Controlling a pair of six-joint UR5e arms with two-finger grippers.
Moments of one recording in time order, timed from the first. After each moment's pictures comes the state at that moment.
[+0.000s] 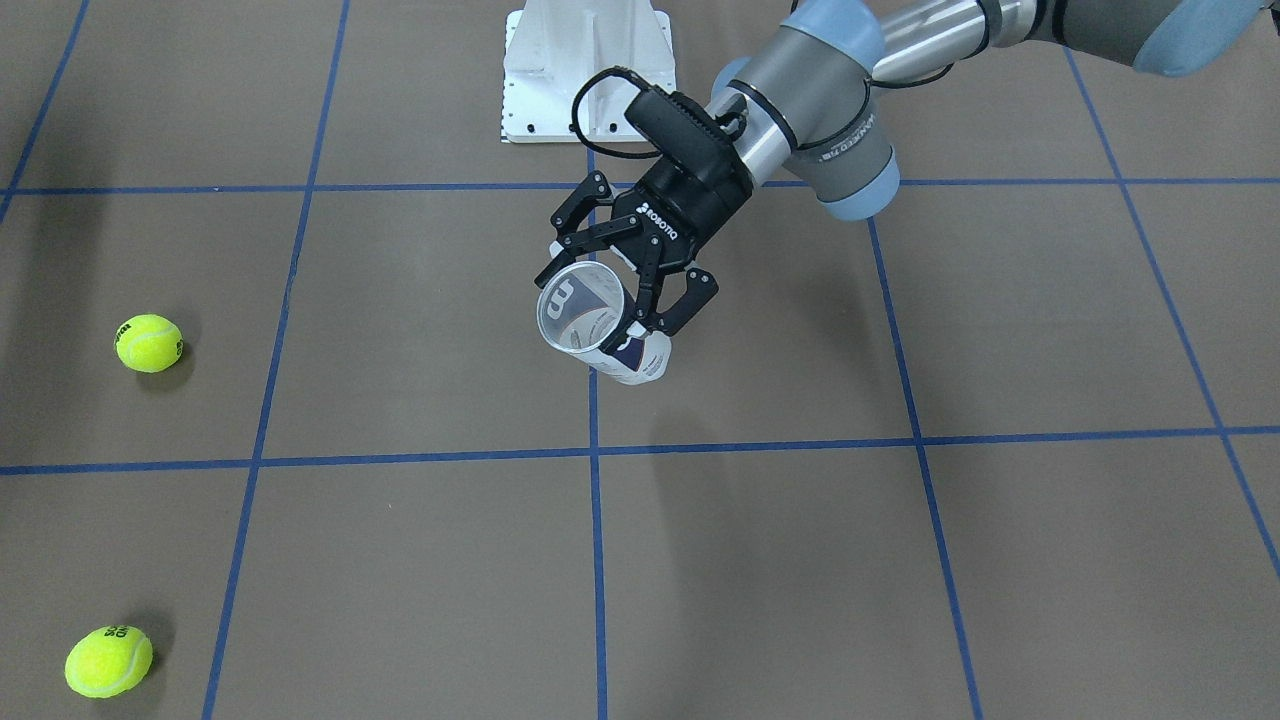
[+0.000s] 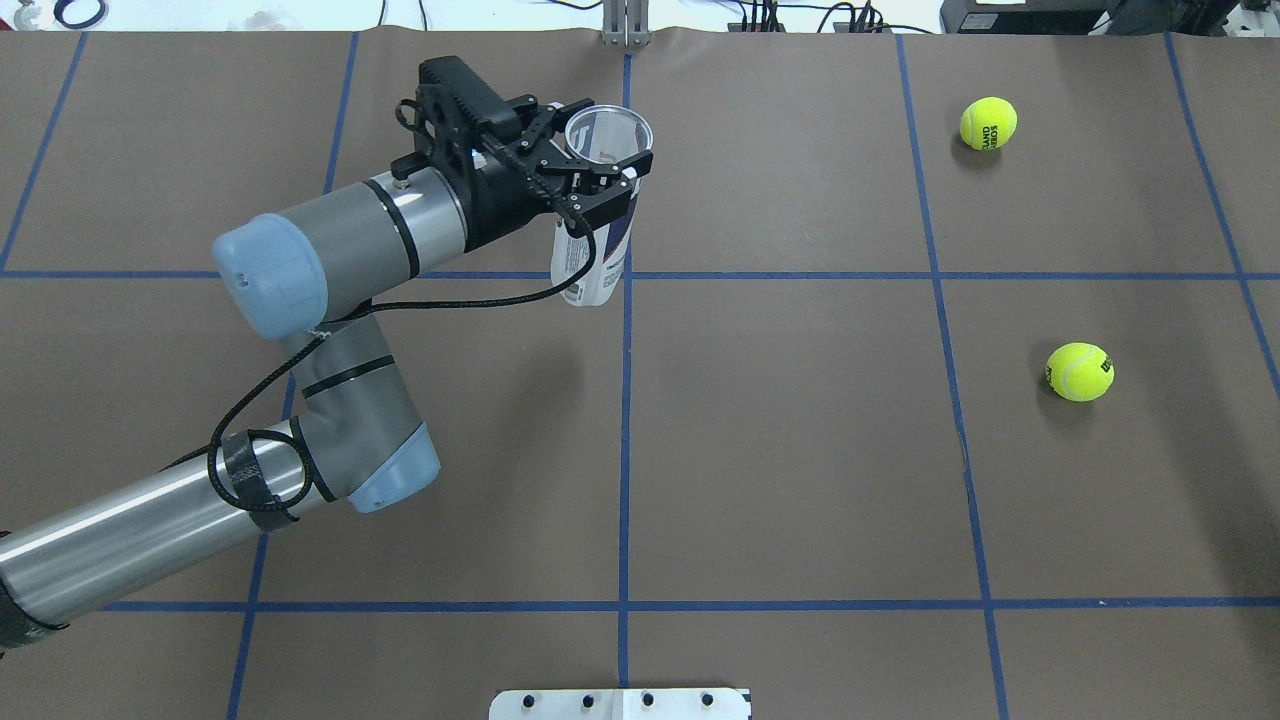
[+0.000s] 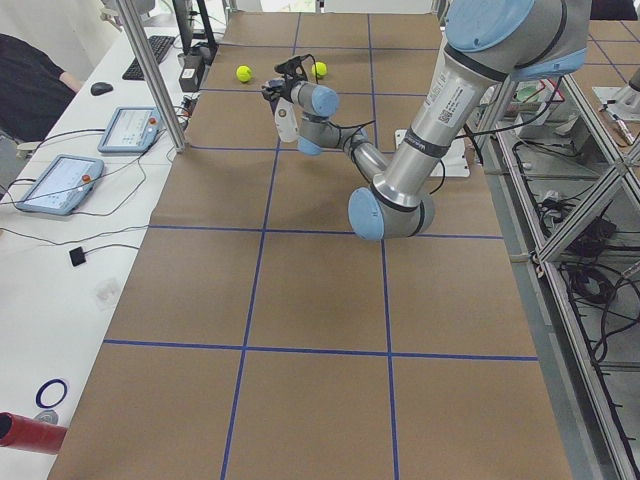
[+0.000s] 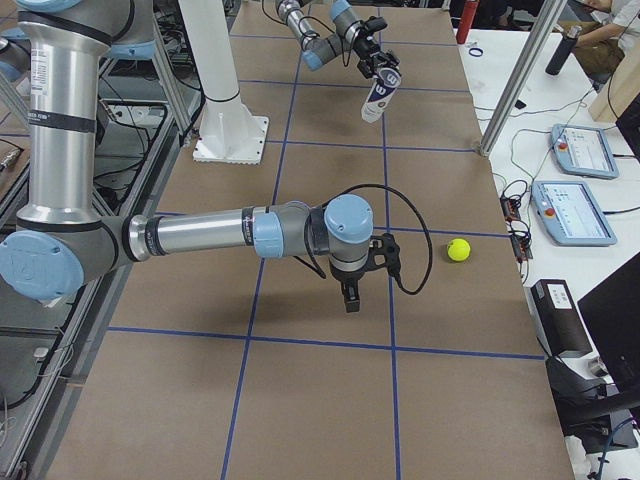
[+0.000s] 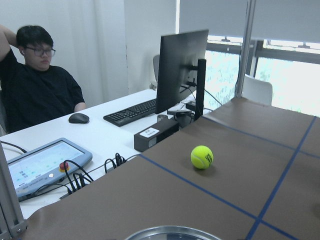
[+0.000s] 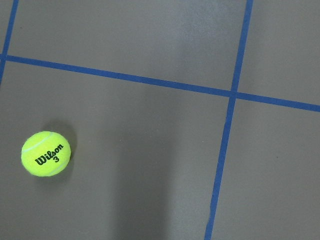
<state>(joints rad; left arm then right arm) -0.61 -2.23 -1.41 -3.06 -1.45 -0.55 1.54 -1.69 1.84 -1.60 2.44 -0.07</state>
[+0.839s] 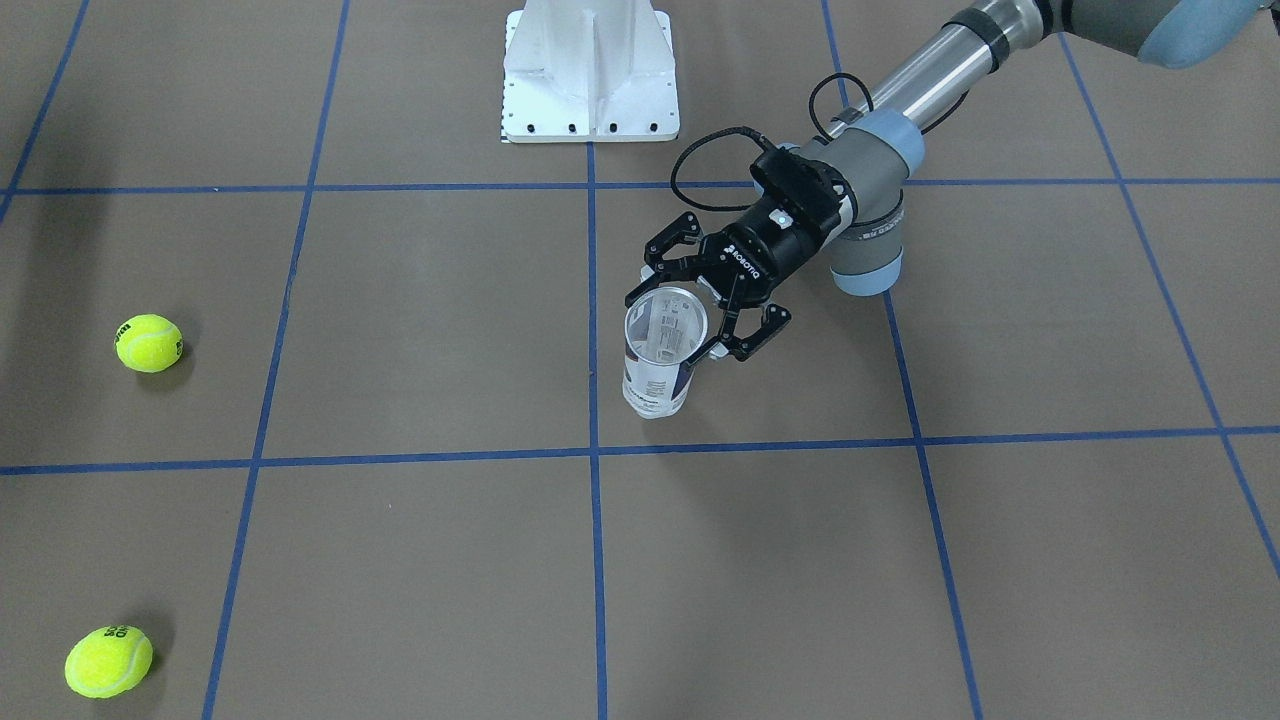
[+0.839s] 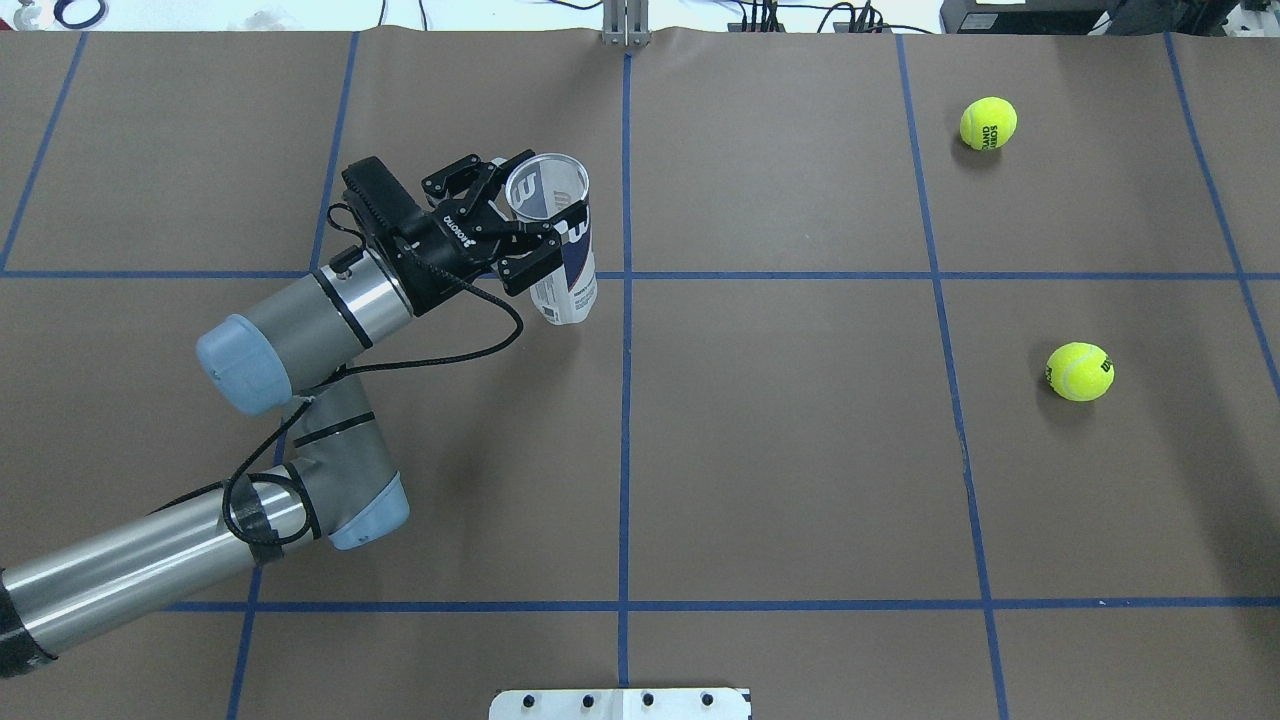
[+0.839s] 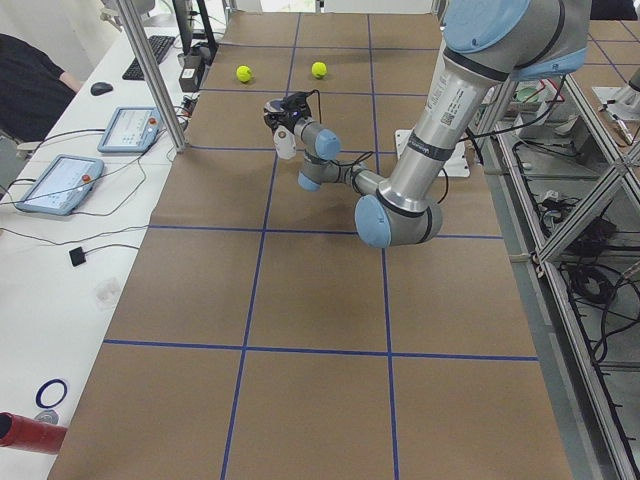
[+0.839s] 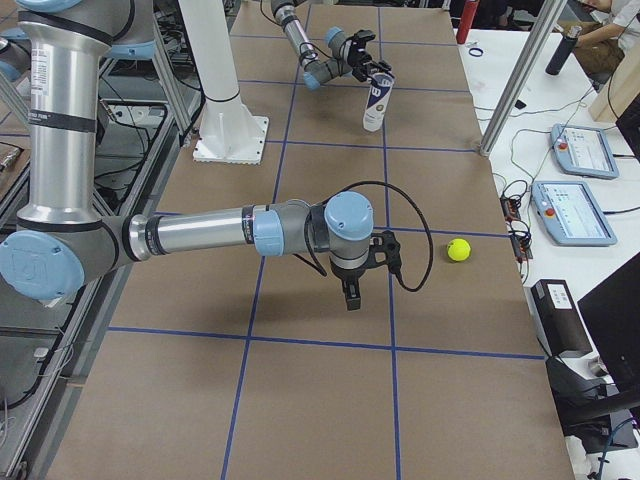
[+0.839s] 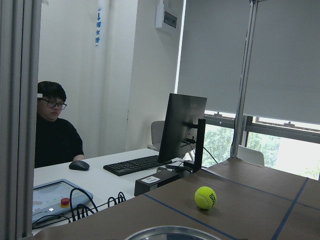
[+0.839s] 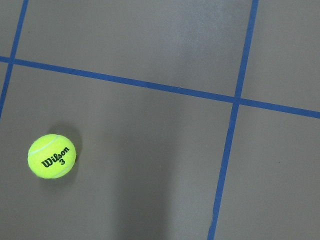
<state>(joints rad) -0.53 -2.18 -1.24 -3.42 -1.31 -0.48 1.54 -1.69 1.85 -1.60 2.44 -0.07</state>
